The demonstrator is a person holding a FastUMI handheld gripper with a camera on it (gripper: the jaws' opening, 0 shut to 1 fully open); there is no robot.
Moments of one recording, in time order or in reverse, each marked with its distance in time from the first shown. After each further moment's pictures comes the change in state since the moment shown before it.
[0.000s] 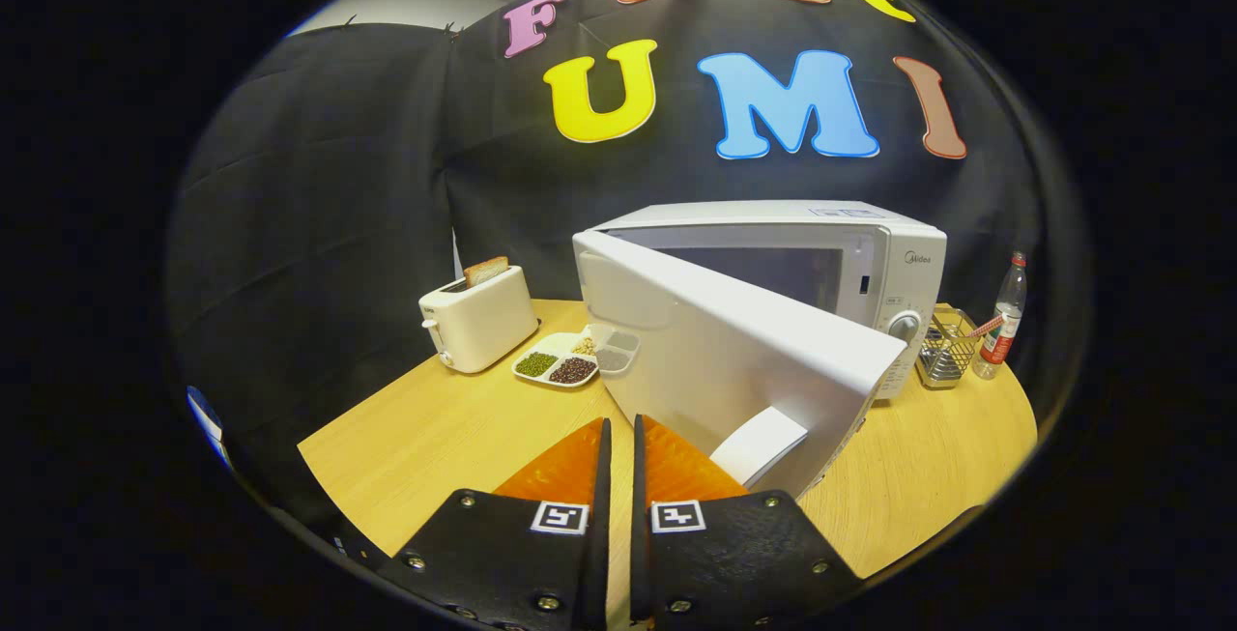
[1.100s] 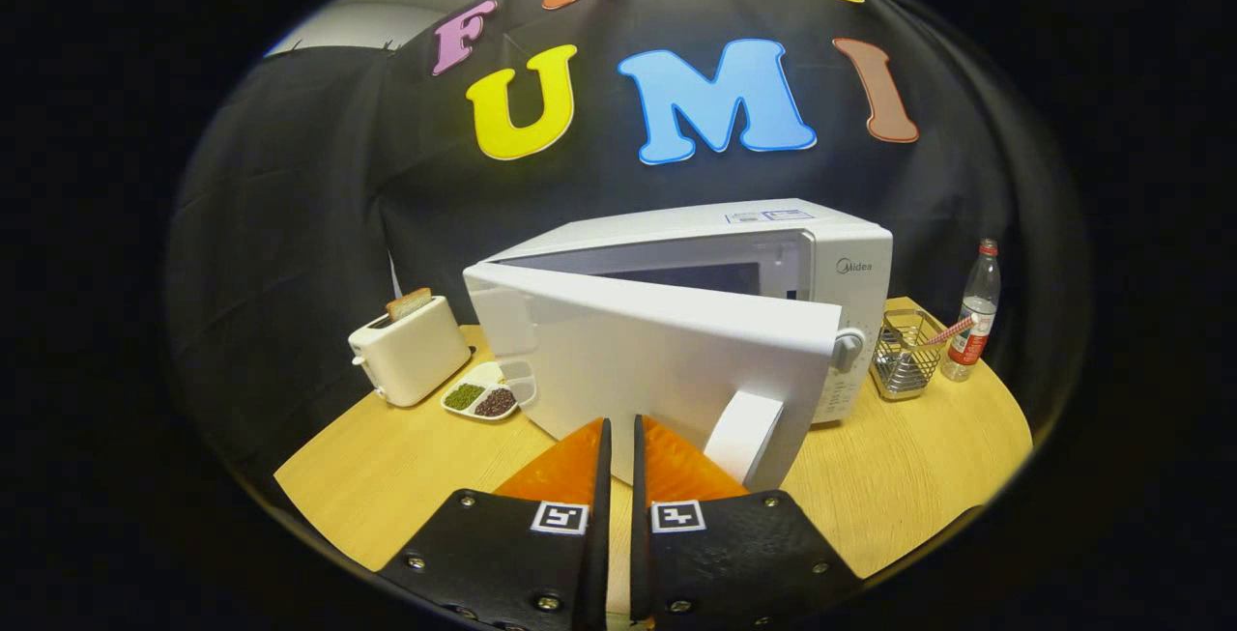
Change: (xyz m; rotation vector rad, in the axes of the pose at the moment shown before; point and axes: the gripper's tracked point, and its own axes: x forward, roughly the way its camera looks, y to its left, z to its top) arm 0.035 -0.090 0.027 0.083 -0.031 -0.125
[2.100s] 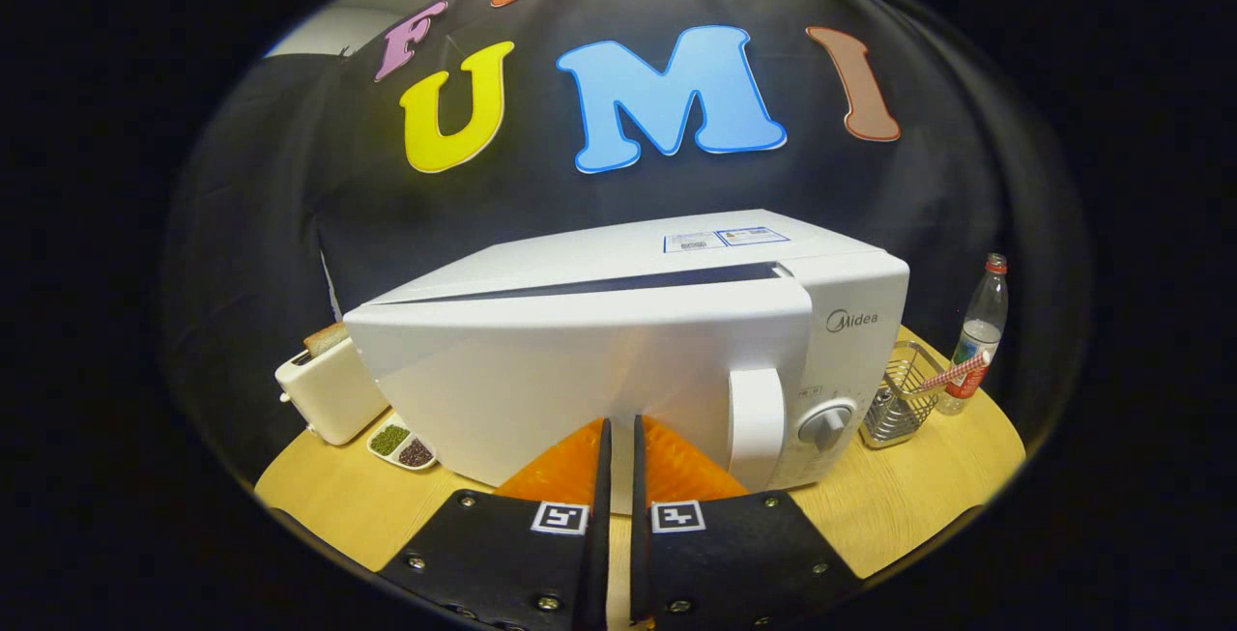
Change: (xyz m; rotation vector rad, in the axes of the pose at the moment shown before) arm 0.090 -0.064 0.041 0.027 -0.047 -0.114
